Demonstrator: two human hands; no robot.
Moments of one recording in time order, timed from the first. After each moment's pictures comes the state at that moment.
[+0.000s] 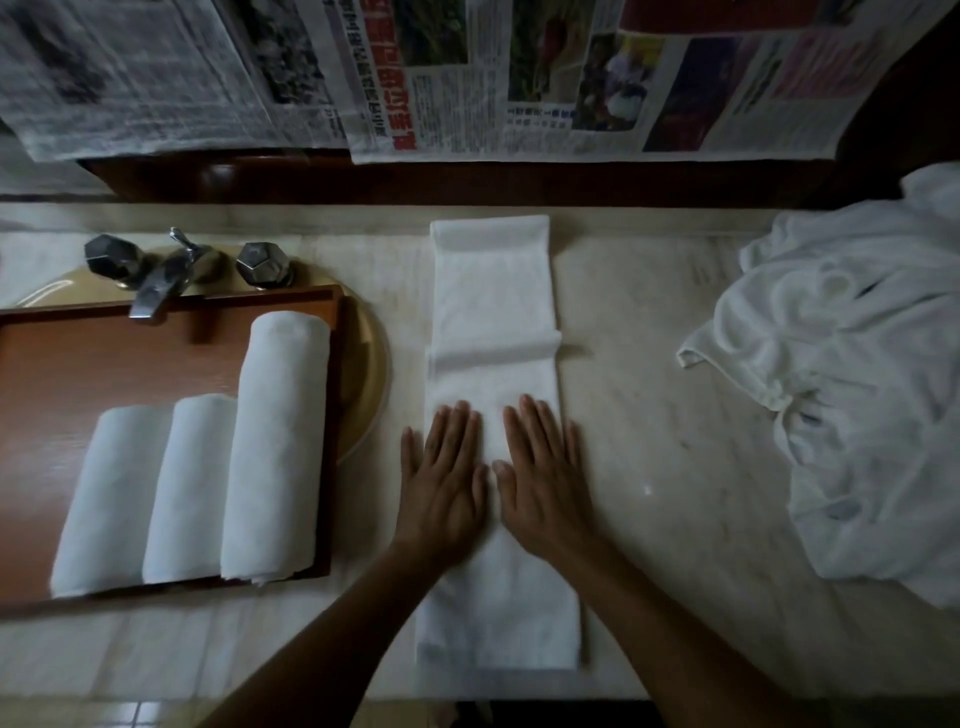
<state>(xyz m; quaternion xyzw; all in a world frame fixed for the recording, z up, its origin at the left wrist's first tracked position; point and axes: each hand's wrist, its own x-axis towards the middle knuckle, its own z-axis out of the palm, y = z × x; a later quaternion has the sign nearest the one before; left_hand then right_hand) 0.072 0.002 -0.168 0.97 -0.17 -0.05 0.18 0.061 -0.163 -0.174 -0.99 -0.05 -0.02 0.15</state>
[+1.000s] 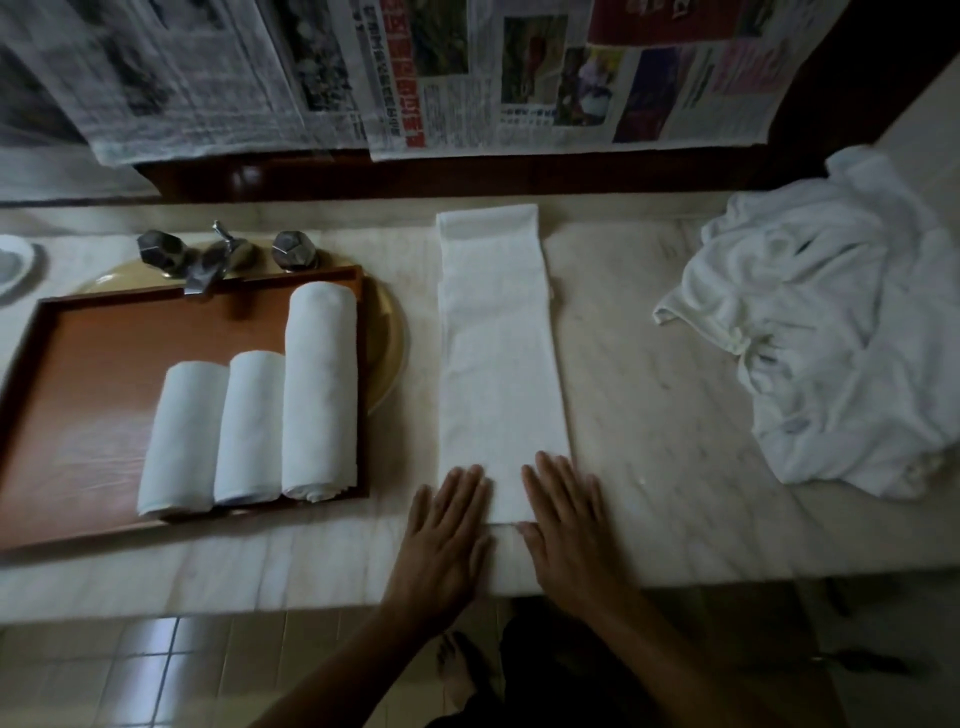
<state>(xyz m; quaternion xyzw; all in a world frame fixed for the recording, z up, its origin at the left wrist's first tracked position) -0.063 0.056 -0.170 0.94 -0.27 -0.06 0.19 -0.086 -0.158 -0.173 -0.99 -0.06 0.01 0.10</state>
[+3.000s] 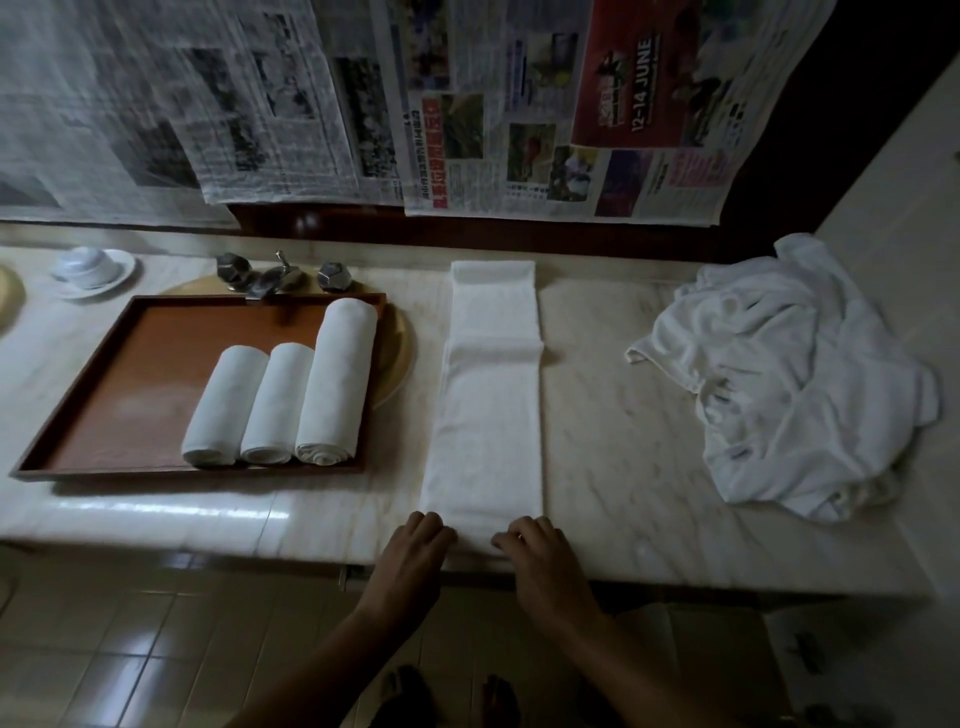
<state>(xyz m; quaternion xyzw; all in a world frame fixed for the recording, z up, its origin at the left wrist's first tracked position) -0.122 0.048 -0.140 0.96 -0.22 -0.02 0.18 -0.139 -0.174 -0.142 -0.97 -0.17 -0.03 0.19</state>
